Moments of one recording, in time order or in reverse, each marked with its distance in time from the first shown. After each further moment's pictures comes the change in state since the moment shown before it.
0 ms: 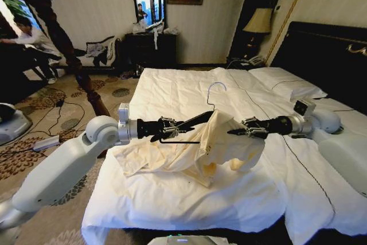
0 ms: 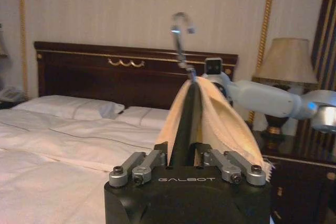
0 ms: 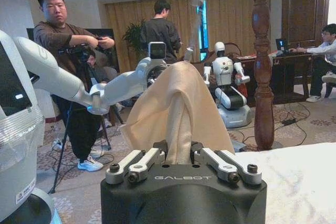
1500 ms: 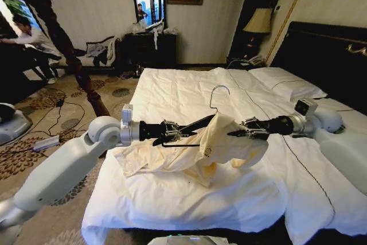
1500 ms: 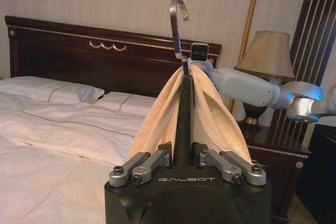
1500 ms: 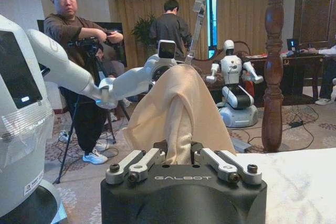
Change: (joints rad) left arm -0.020 0.001 0.033 -0.012 -0.019 0.091 0.047; right arm 0.005 -0.020 -0.011 0.027 0.005 0.039 -0.012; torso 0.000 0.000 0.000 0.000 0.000
